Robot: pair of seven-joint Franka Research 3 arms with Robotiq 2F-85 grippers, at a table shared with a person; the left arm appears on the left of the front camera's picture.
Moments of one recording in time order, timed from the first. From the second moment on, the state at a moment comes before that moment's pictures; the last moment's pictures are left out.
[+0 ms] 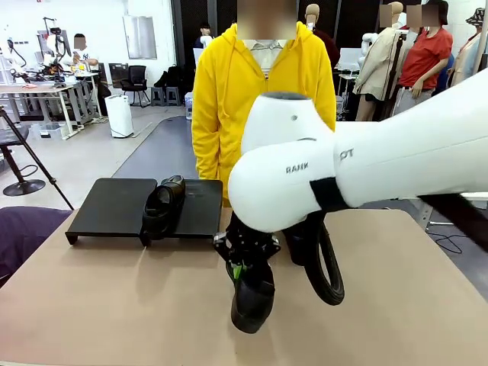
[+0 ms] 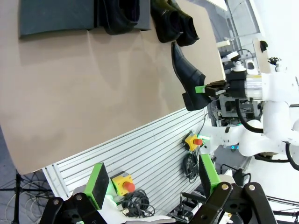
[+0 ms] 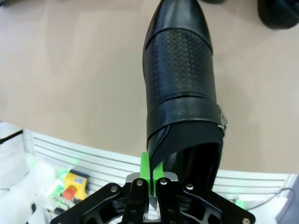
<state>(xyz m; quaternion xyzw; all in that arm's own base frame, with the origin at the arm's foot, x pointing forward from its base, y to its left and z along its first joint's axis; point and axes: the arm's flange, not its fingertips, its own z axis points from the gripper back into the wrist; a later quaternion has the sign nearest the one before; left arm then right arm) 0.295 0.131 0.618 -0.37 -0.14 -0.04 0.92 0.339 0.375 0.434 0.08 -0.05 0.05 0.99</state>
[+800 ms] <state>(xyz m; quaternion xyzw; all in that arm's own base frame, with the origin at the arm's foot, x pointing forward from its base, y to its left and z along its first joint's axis) 0.295 0.131 0.618 -0.37 -0.14 -0.04 0.92 0.369 0.390 0.377 0.09 -0.01 0.07 0.99</state>
